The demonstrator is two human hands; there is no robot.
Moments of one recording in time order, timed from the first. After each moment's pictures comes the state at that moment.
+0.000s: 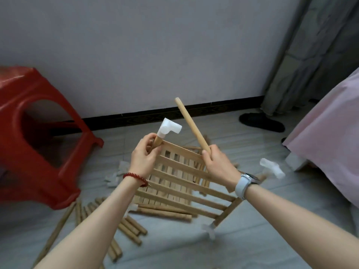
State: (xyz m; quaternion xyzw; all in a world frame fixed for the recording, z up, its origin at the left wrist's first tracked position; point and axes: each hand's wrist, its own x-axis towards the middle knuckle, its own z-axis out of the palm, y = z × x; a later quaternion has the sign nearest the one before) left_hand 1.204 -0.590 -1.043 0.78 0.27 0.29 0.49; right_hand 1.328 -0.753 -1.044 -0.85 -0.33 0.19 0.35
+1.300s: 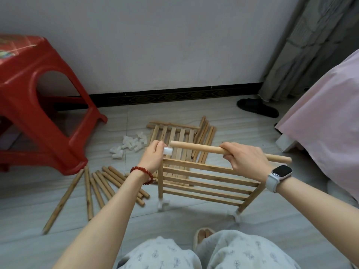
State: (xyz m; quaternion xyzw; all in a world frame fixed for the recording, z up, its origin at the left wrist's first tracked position) left_hand 1.140 -0.640 -1.072 0.75 0.32 0.14 0.56; right_hand 1.290 -0.849 -1.030 -0.87 -0.49 0.01 0.01
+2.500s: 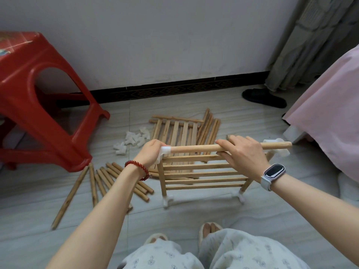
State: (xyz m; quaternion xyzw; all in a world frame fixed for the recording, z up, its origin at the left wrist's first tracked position) left_hand 1.139 -0.632 -1.064 0.73 0.39 0.04 0.57; right_hand 1.298 -0.843 -1.066 -0.78 -0.58 -0.21 0.10
